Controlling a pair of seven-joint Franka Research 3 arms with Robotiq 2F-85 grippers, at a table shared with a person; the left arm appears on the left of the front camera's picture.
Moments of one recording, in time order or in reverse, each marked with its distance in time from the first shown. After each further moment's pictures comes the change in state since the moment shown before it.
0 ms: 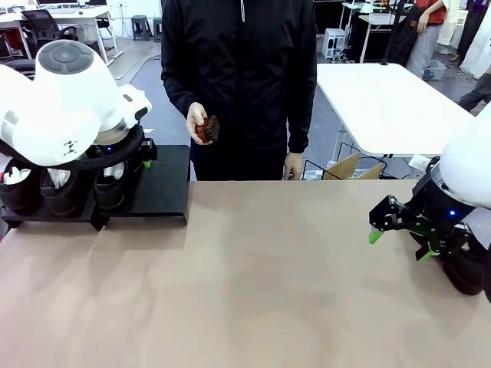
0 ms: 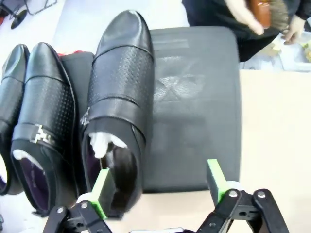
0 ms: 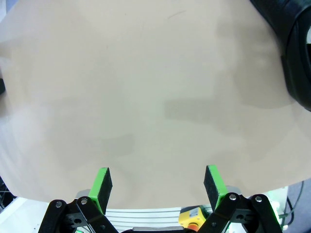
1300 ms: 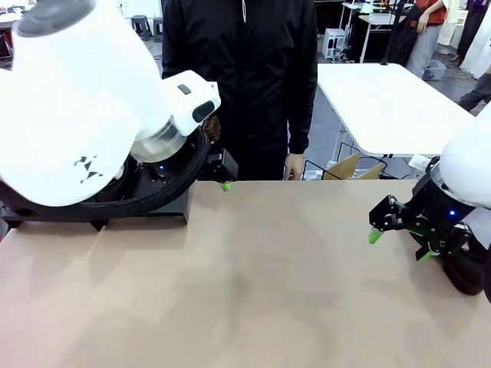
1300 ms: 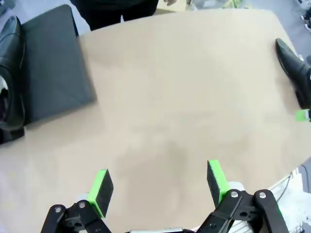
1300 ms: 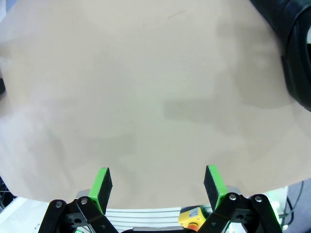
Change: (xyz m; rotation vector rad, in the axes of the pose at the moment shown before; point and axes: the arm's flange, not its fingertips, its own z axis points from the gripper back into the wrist) left arm -0.108 -0.133 0.170 -0.322 0.044 -0.139; right arm 0.000 0.000 0.000 0.000 0.000 0.000
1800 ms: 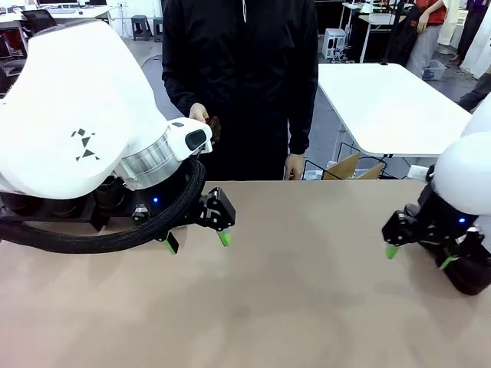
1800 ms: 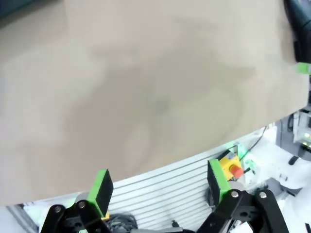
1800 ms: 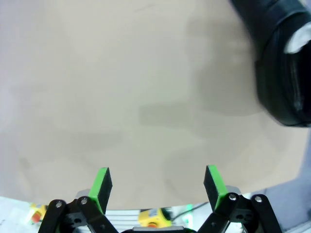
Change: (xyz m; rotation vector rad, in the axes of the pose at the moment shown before) left arm -0.038 0.011 -0.032 -0.108 0.420 0.183; right arm 0.014 -0.023 -0.012 -0.168 0.039 0.115
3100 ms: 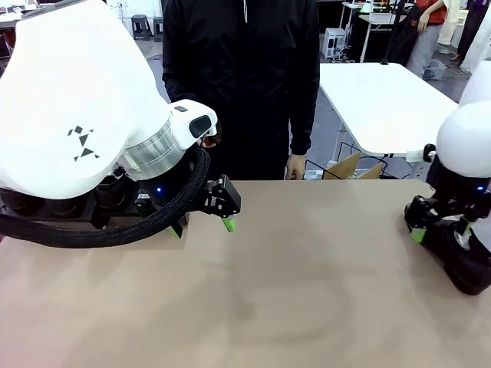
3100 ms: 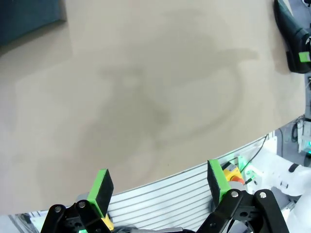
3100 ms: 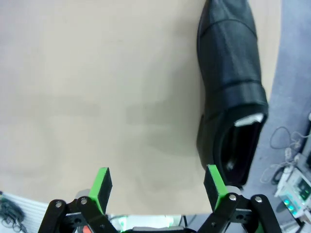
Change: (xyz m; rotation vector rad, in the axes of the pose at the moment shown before) left arm -0.002 -0.012 0.019 0.011 -0.100 -0.038; right arm 0.074 -0.018 0.006 -0.149 0.036 0.291
